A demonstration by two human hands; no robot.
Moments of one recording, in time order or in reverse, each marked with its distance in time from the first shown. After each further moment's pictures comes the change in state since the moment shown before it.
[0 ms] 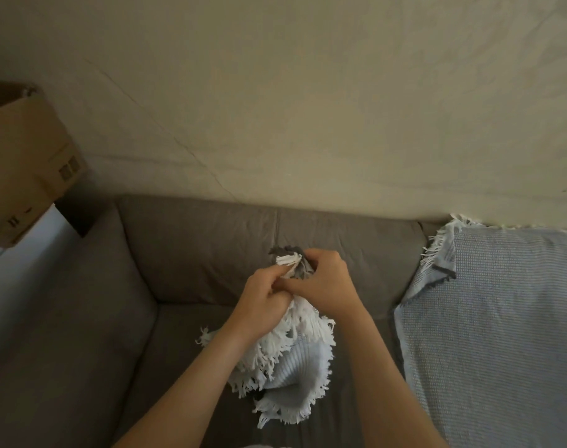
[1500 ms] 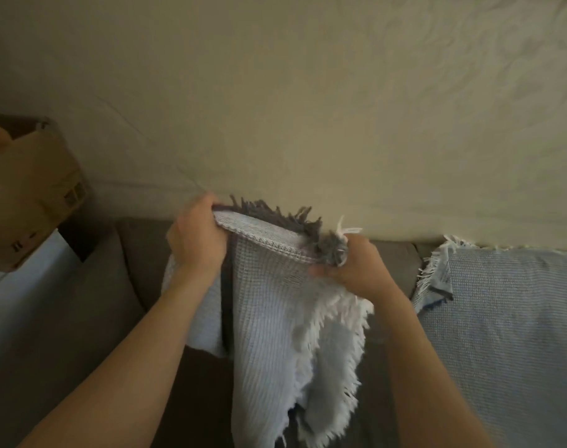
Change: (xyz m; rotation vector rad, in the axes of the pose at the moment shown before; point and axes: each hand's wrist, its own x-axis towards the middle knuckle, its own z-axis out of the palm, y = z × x) left_hand 0.076 0.063 -0.095 0.861 0.826 0.019; right_hand 0.041 0.002 -0.086 -0.189 0.034 -0.131
